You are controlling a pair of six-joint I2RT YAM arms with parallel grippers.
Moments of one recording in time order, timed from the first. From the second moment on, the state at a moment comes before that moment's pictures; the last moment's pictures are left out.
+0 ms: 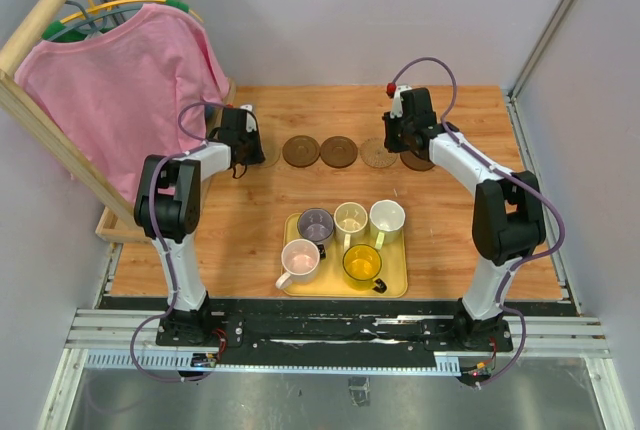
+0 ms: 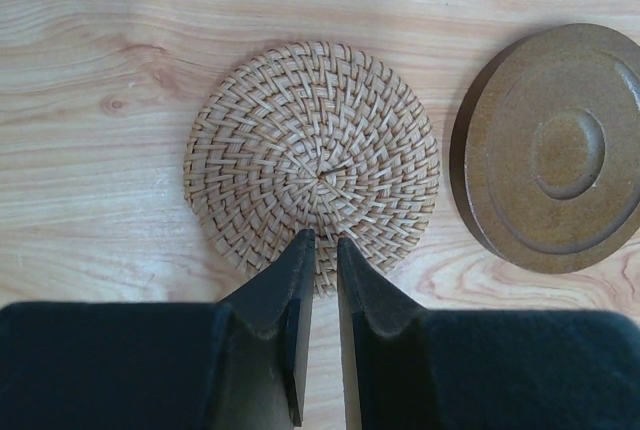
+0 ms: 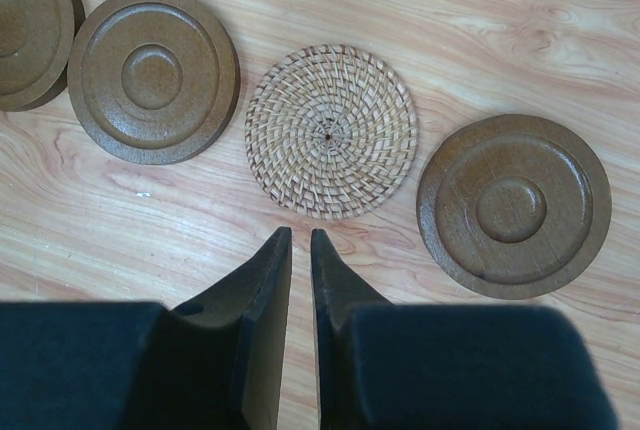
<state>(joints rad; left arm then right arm) -0.15 1.98 1.25 -0.06 0.06 -0.26 0.31 1.83 1.39 -0.30 -0.07 0.05</state>
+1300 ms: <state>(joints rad) -0.28 2.02 1.37 0.09 0.36 -0.32 0.31 1.89 1.51 -0.28 -0.13 0.05</state>
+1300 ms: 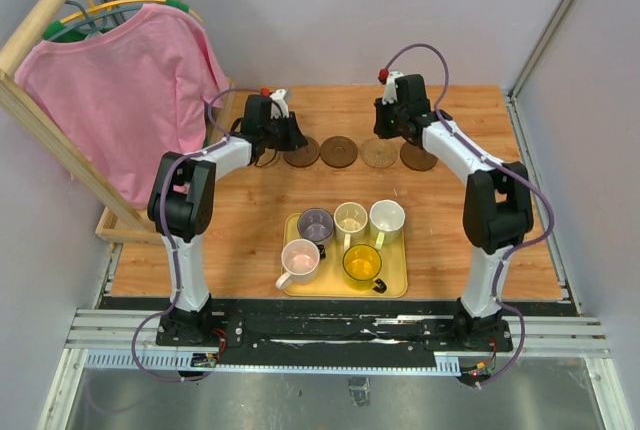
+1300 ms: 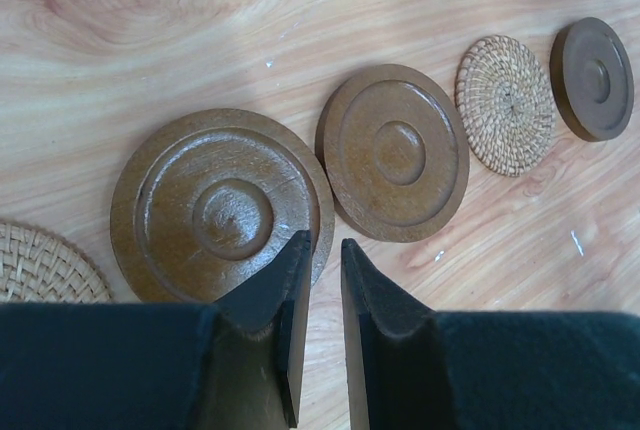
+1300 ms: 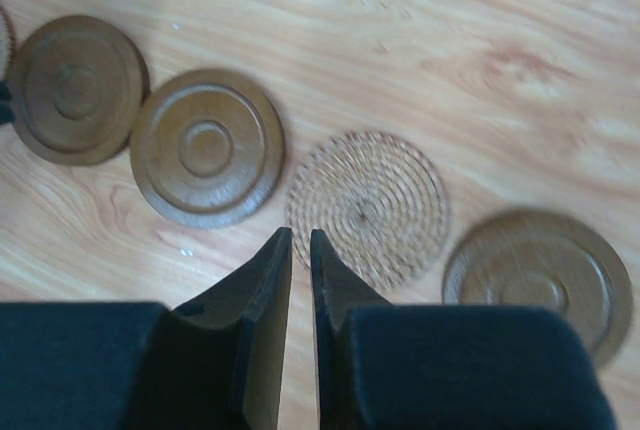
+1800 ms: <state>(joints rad) -0.28 2.06 1.37 0.04 0.34 -0.31 0.43 2.21 1.79 -0.37 -0.28 0.01</state>
